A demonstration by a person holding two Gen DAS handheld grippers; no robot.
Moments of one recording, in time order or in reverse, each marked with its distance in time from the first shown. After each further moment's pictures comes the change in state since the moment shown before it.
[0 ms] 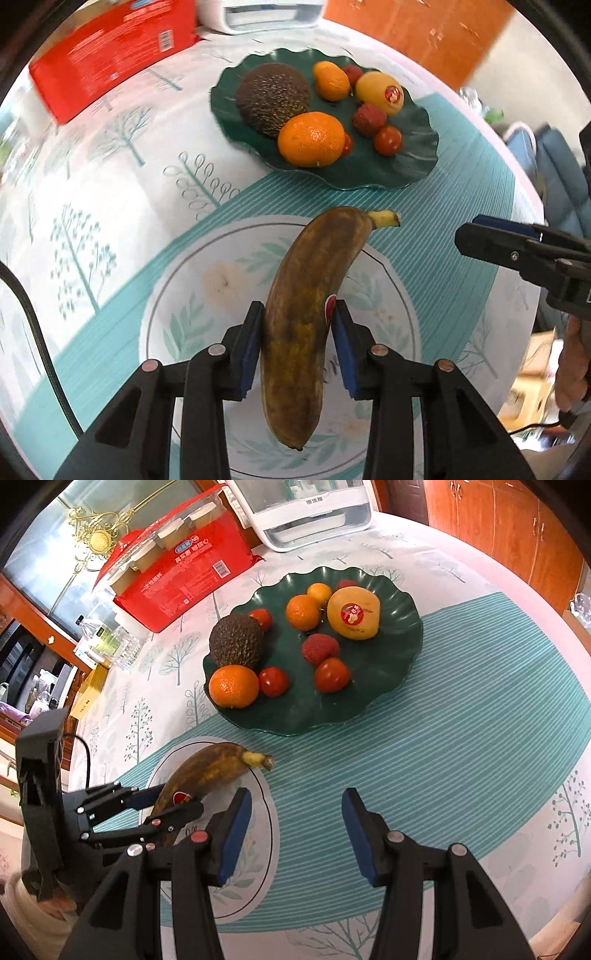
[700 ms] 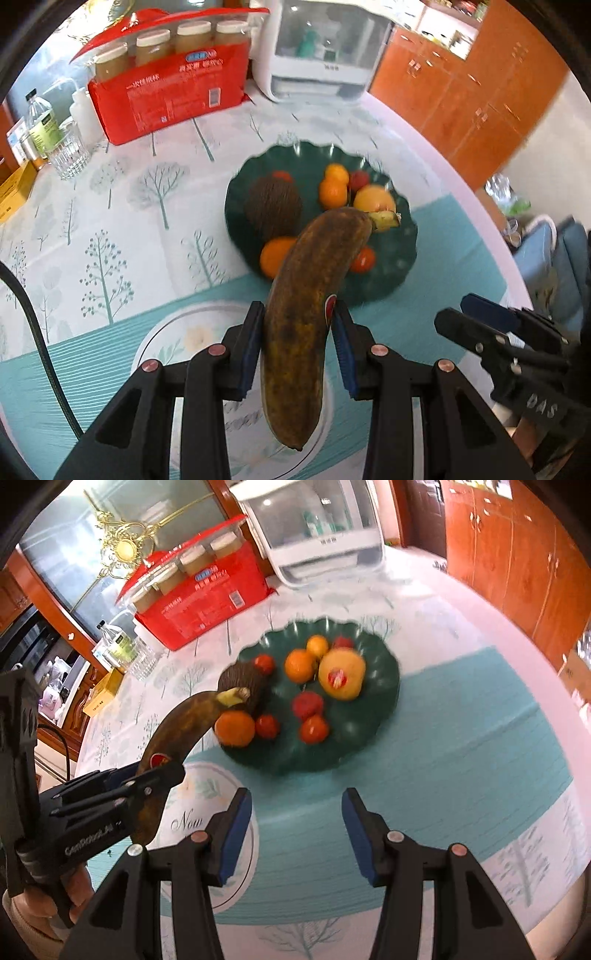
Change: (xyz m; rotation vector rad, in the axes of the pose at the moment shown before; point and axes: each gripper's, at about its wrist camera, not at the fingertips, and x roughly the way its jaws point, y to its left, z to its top) left arm -0.050 -0.042 0.071 -0.255 -0.204 0.080; right arm -0.053 -0.018 0.042 -0.125 -0.086 0.004
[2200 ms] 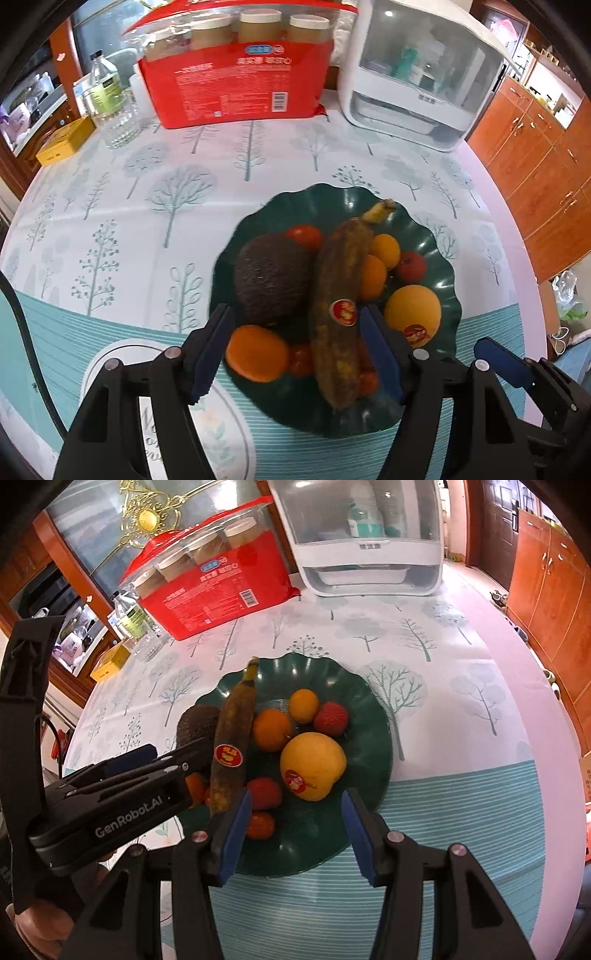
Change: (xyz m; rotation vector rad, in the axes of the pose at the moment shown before) left arm 0.078 -0.034 0.074 -0.329 -0.048 0.265; right arm 0.061 -0.045 0.092 -0.237 0.094 0.101
